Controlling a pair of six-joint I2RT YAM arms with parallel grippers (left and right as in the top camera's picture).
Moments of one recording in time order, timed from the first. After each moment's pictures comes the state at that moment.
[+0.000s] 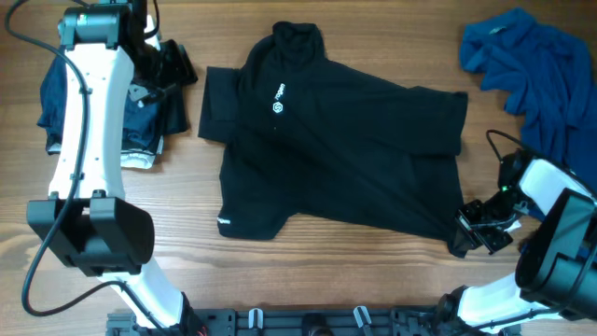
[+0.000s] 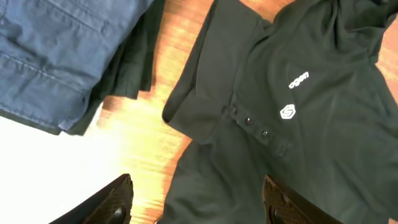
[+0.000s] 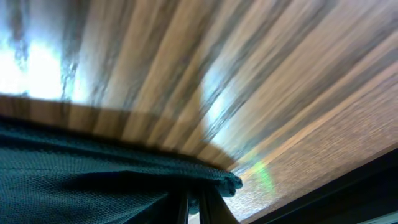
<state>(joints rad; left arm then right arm) 0.01 1.92 1.99 -1.38 0.11 -0.41 -0.45 1.73 0.82 -1.08 -0.08 0.62</state>
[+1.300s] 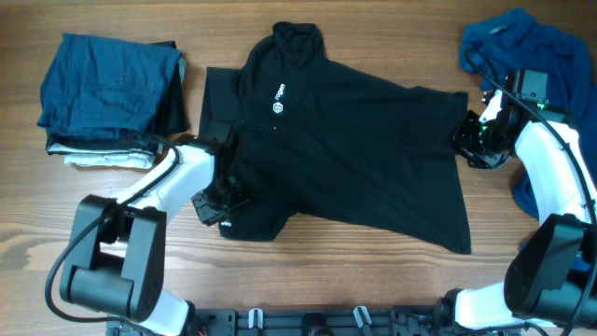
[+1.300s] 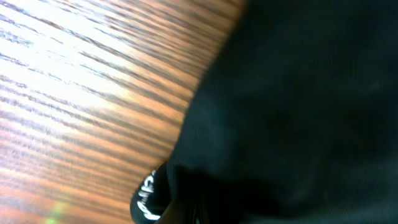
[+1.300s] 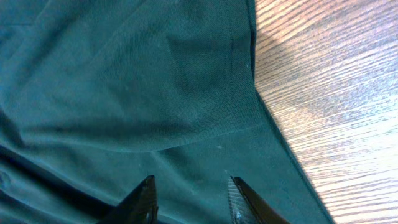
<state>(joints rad) -0.26 1.72 0.91 -0.91 0.12 -0.73 -0.23 1.65 1.17 -0.86 -0.24 0.33</state>
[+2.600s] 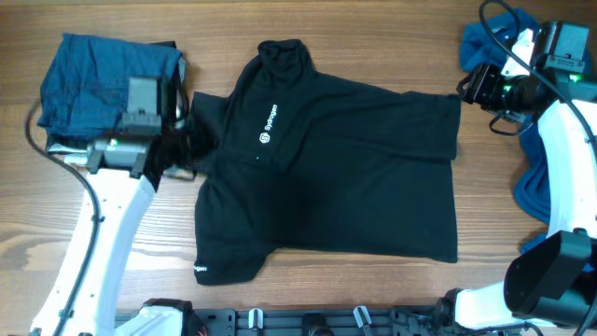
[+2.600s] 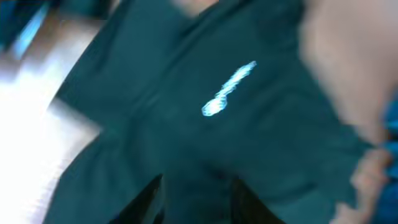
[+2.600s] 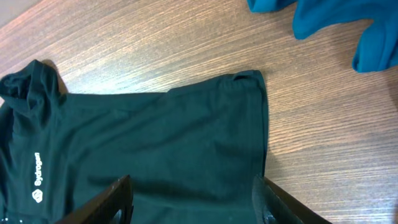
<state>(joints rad) -0.12 1.34 1.19 -0.87 0.15 -0.67 -0.23 1.65 1.46 -0.88 -0.25 0.17</state>
